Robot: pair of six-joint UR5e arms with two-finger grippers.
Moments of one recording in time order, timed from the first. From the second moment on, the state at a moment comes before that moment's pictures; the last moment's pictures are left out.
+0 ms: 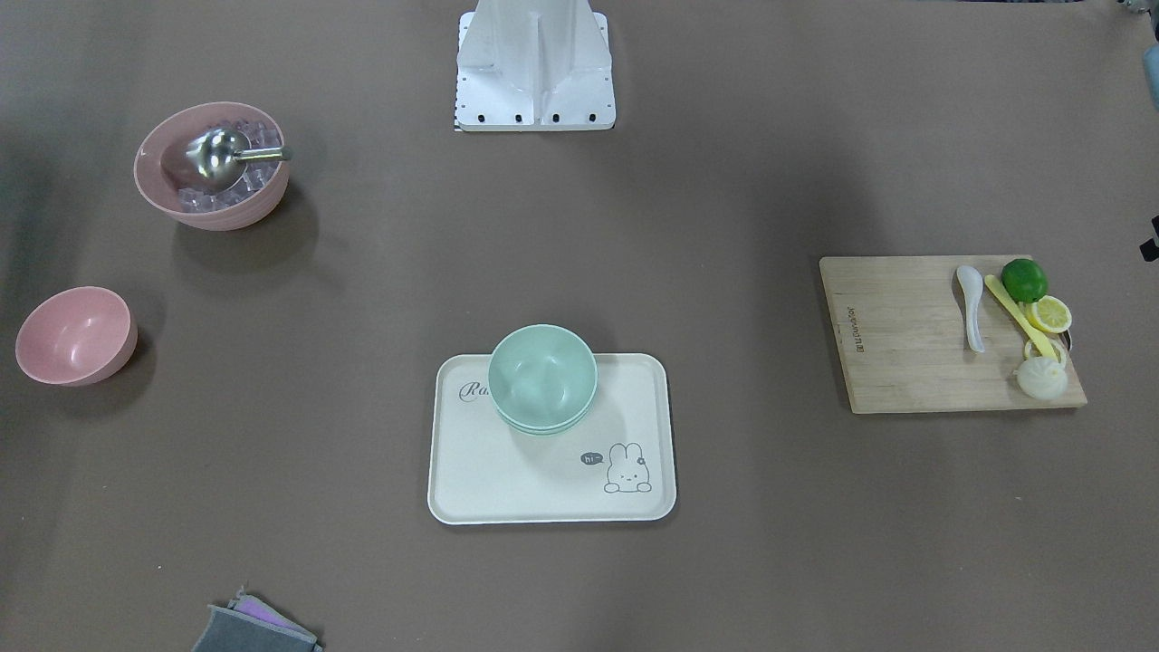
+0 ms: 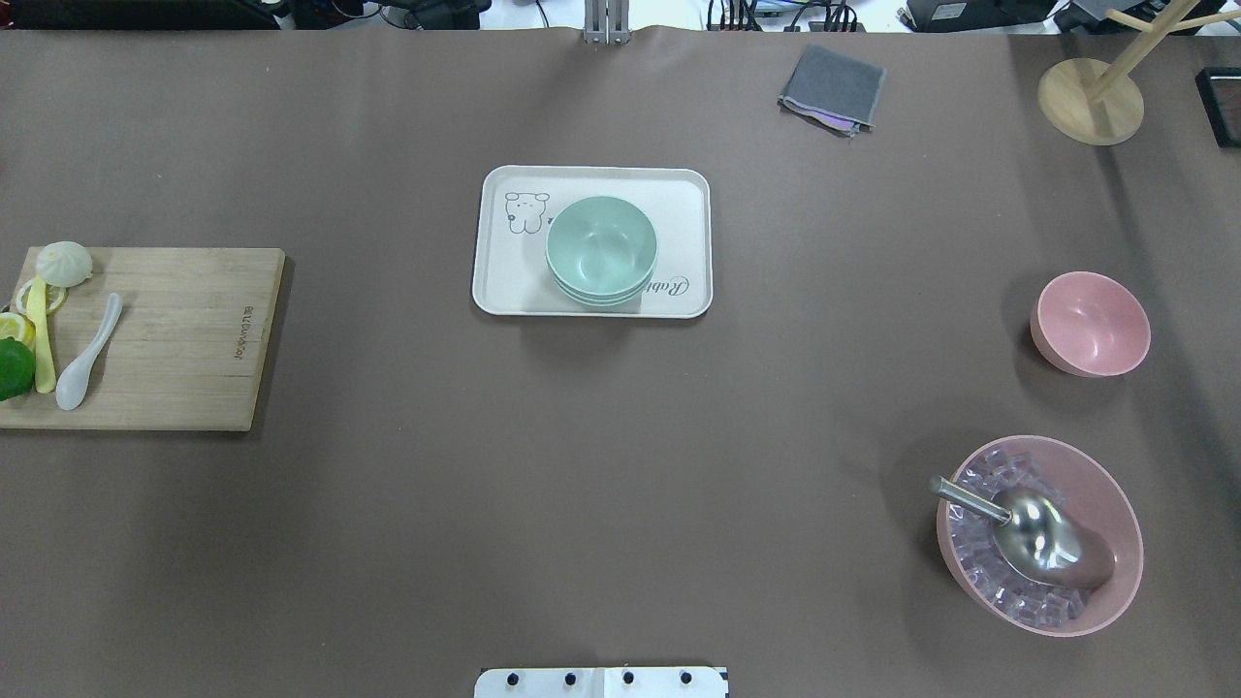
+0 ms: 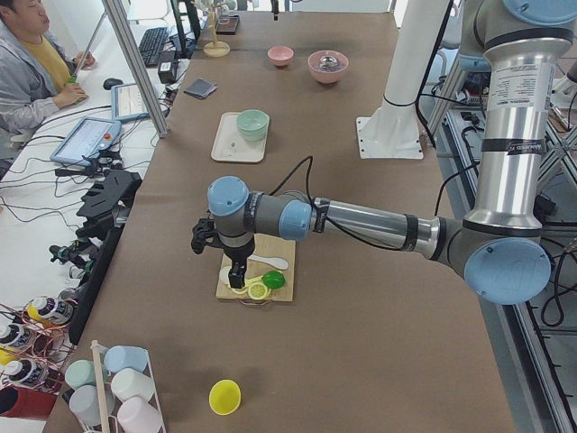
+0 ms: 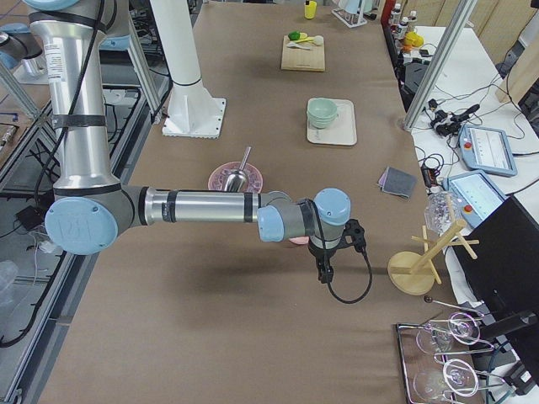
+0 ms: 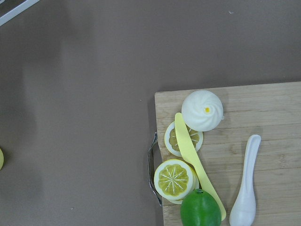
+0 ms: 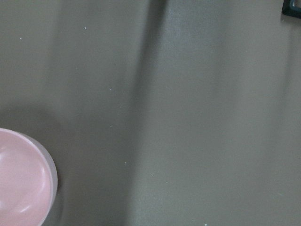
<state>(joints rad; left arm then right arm) -1.45 -1.59 -1.71 -1.57 -2.35 -0.11 1.45 -1.52 1.52 -1.39 2.33 -0.01</state>
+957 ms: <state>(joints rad) -1.38 -1.60 -1.71 -1.65 -2.34 -0.23 1.26 -1.53 1.52 -1.19 2.34 0.30</state>
